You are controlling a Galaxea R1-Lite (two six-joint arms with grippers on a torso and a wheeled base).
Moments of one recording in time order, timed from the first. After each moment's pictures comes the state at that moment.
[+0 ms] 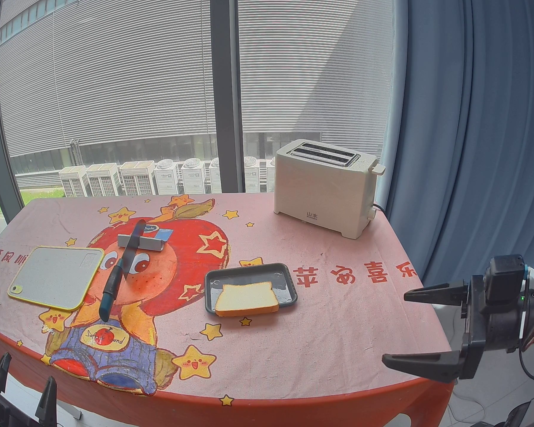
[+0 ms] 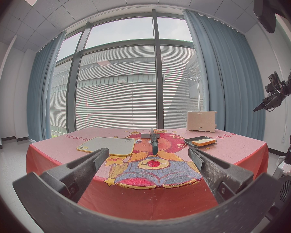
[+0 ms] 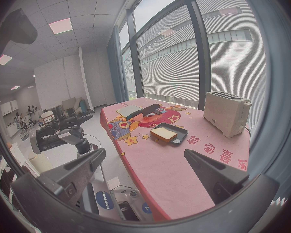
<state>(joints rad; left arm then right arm) -0.01 0.02 -0.02 0.00 0.00 0.00 0.67 1.23 -0.50 -0.33 0.35 0.02</state>
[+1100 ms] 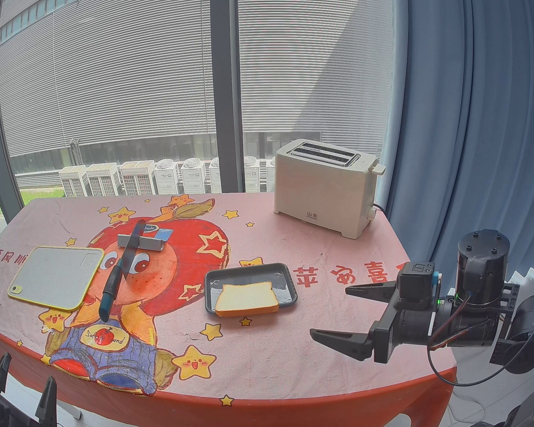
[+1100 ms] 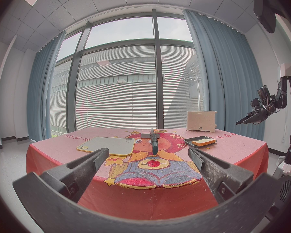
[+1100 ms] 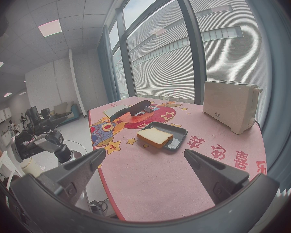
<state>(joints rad) -0.01 0.02 -0.02 0.00 0.00 0.00 0.69 1.67 -0.46 -0.83 0.26 0.09</state>
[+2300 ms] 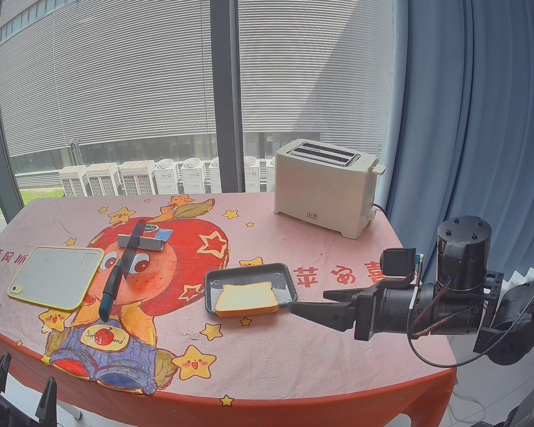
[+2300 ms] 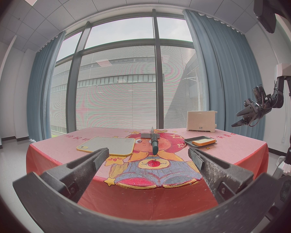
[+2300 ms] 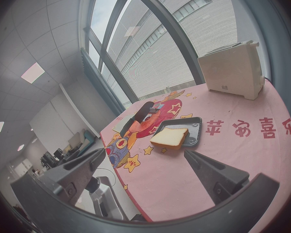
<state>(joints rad) -0.01 0.02 -0.02 0.00 0.00 0.00 0.70 1.74 -0.57 -0.83 0.34 0.50</state>
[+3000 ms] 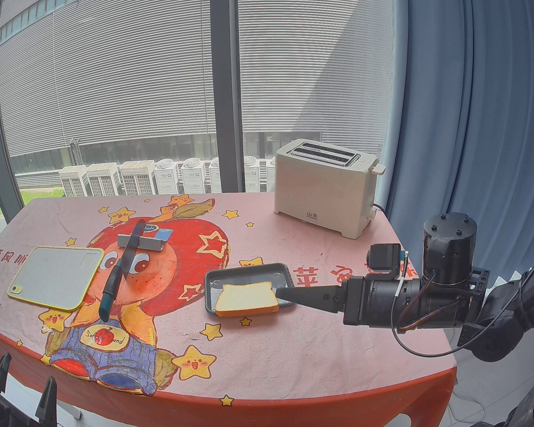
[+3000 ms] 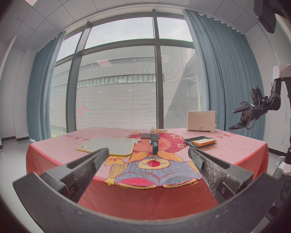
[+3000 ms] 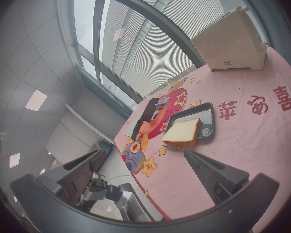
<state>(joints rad) -0.01 0.02 -0.02 0.00 0.00 0.00 0.69 1.82 -0.61 -0.90 0.44 0.76</state>
